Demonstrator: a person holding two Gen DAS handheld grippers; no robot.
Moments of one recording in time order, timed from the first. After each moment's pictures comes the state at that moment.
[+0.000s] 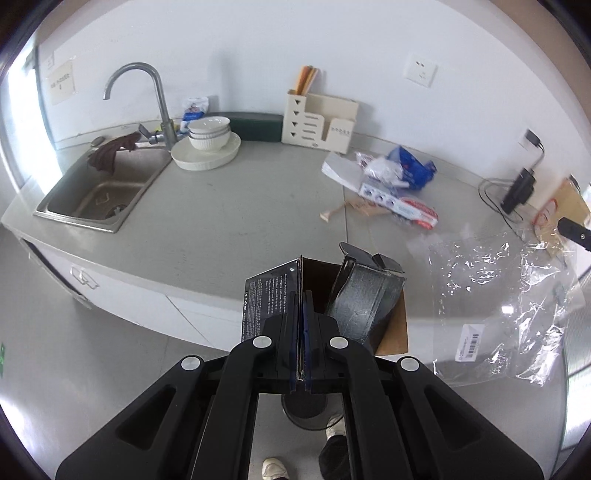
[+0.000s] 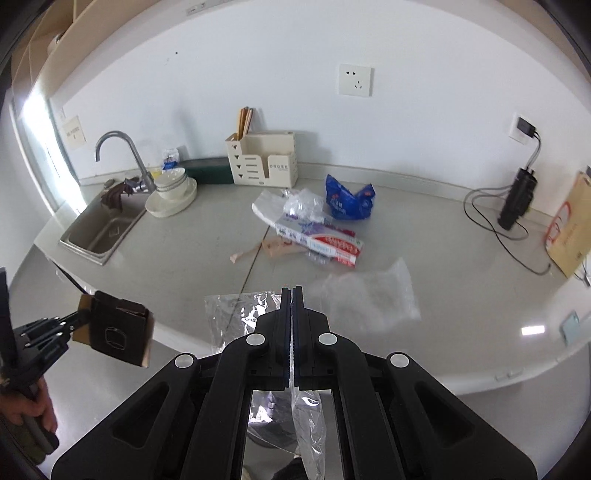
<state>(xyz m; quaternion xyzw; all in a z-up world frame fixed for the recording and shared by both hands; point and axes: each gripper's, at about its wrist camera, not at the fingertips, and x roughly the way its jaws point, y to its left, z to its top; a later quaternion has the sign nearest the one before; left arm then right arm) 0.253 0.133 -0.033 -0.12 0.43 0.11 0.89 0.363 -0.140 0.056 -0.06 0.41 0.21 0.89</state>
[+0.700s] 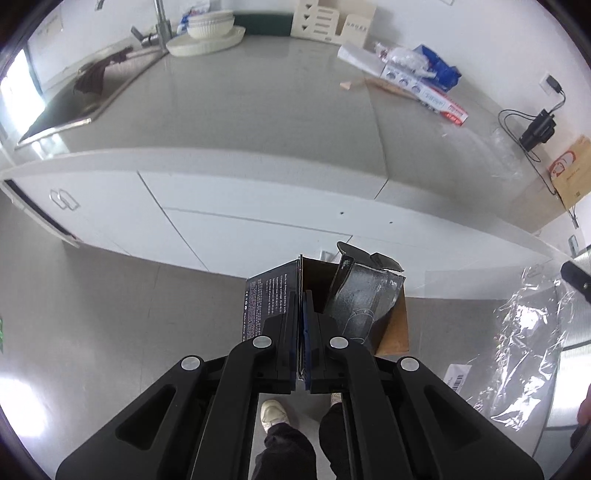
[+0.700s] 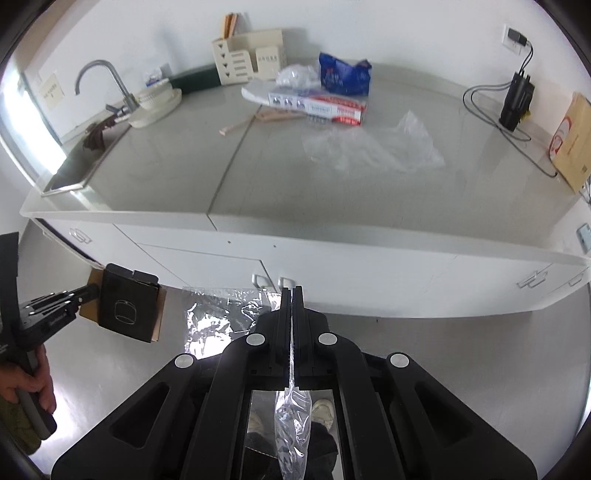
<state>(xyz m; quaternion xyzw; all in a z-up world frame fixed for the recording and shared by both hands) 0.216 0.133 -0.180 -0.15 0.54 0.10 0.82 0.296 -0.148 -0.114 -0.06 0.52 0.17 0.84</state>
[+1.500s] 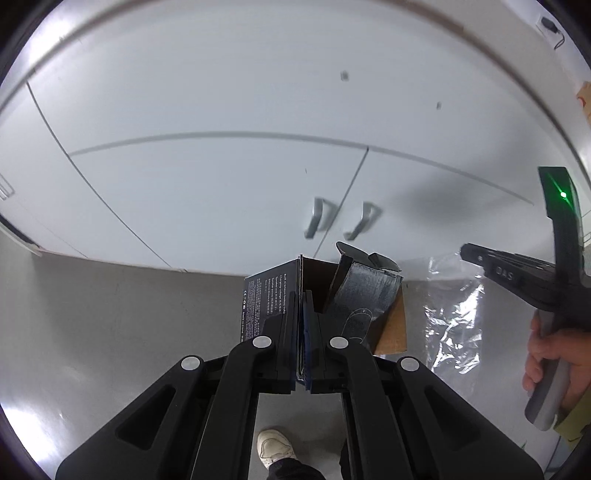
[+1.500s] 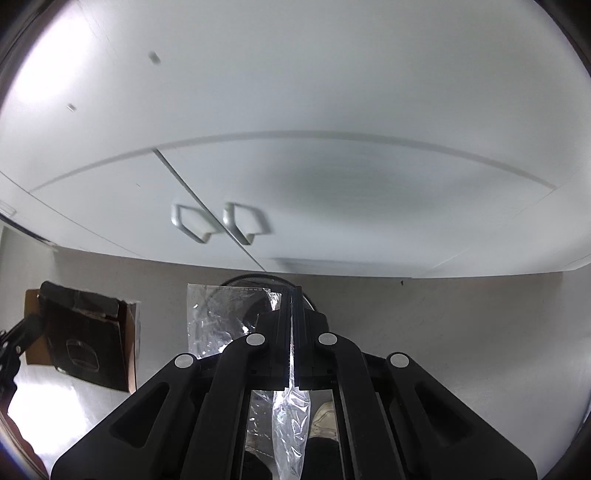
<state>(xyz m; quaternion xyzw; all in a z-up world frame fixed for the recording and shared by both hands) 0.238 0.084 -0.420 -0.12 0.54 0.06 0.83 0.365 -0.122 -0.455 -0.05 0.59 0.14 0.79</state>
